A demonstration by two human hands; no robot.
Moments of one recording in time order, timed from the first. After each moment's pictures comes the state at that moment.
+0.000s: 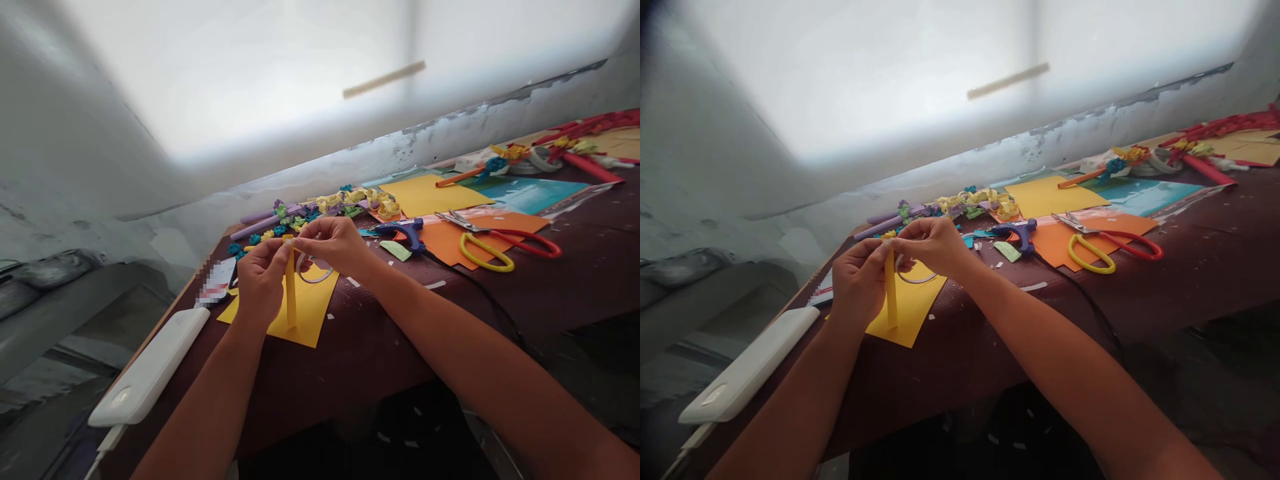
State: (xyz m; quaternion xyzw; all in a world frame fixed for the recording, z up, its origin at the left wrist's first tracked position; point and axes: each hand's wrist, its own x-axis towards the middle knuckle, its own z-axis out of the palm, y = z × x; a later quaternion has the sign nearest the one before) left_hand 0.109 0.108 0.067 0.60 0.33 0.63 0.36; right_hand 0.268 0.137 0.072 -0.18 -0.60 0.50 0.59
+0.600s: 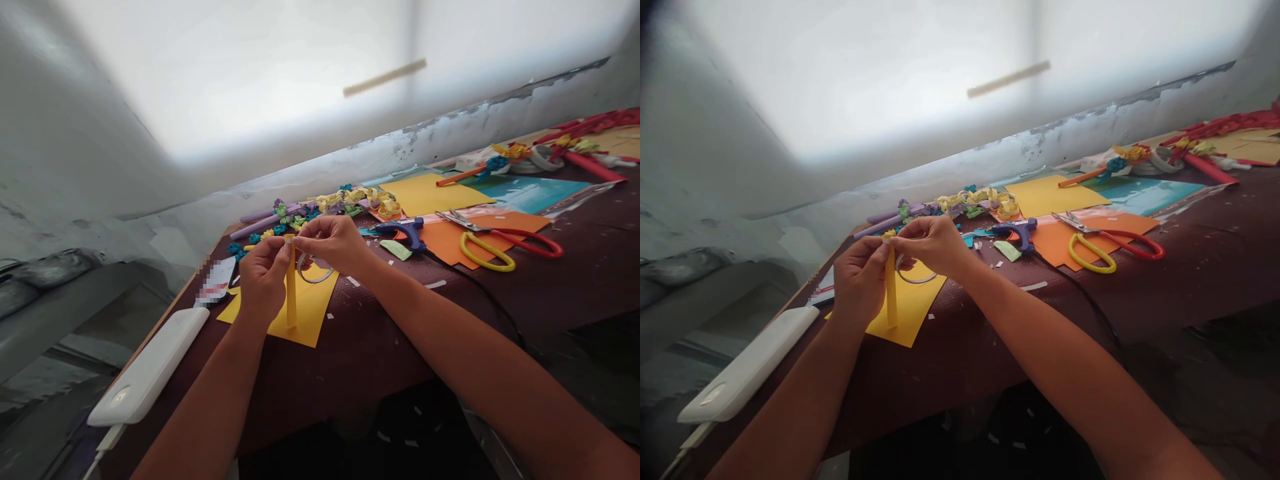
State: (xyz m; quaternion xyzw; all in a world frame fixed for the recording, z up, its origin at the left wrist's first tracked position) left_hand 0.113 0.106 0.068 0.63 0.32 0.62 0.34; right_hand 0.268 0.132 0.079 -0.20 -0.60 0.50 0.59
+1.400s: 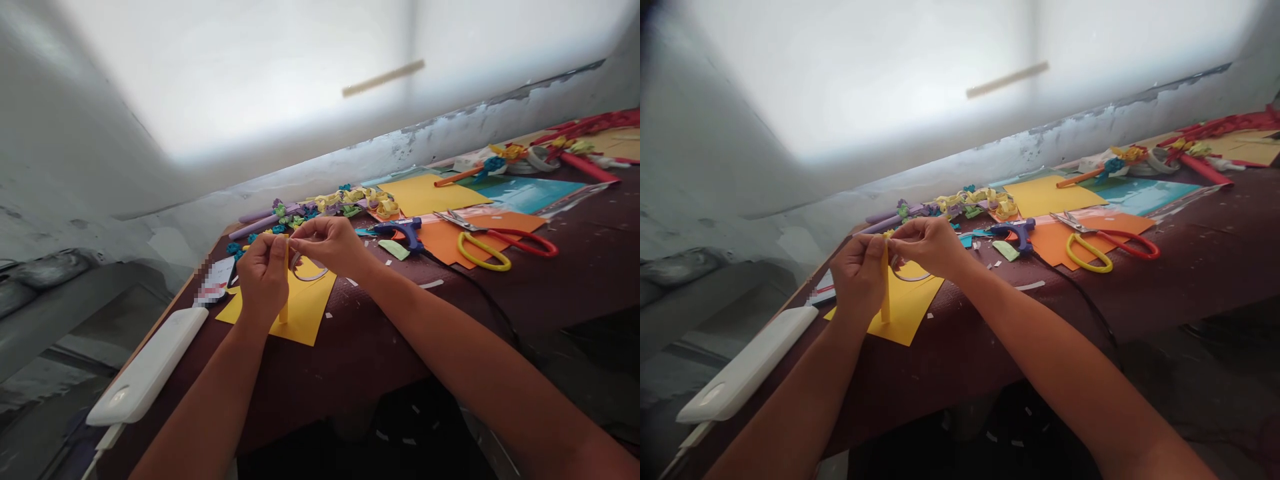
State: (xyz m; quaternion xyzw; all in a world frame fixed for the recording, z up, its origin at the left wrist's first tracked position) left_hand 0.115 0.109 0.070 0.69 0.35 0.62 0.13; right_hand 0.266 0.140 0.071 -0.17 -0.63 0.47 0.59
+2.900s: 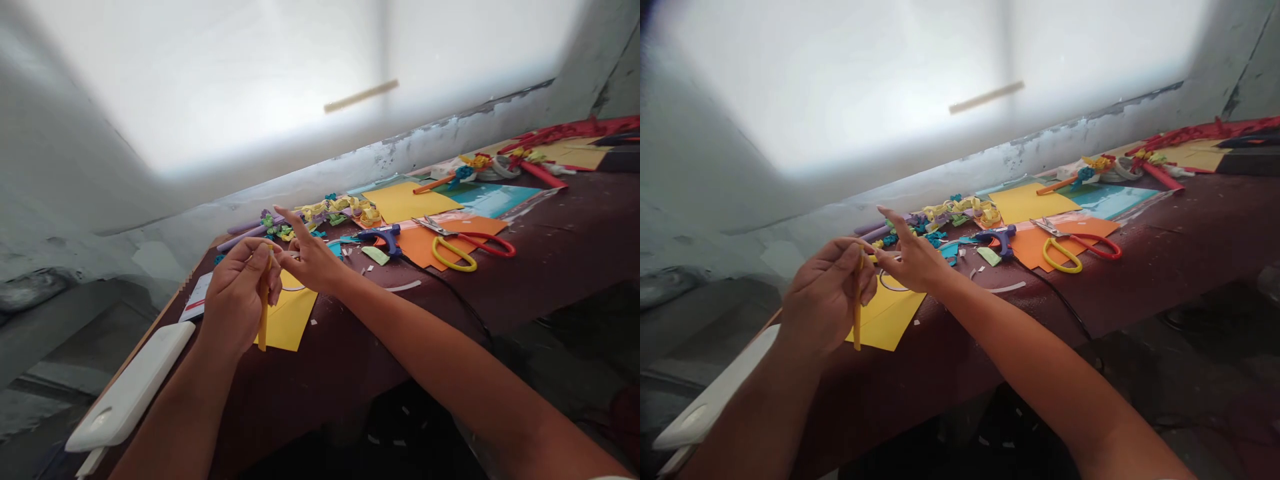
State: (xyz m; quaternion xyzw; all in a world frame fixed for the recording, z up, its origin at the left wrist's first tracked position) left_hand 0.126 0.067 0.113 0.65 0.33 0.56 0.39; right_hand 0.272 0.131 0.071 -0.30 -0.77 0.18 0.54
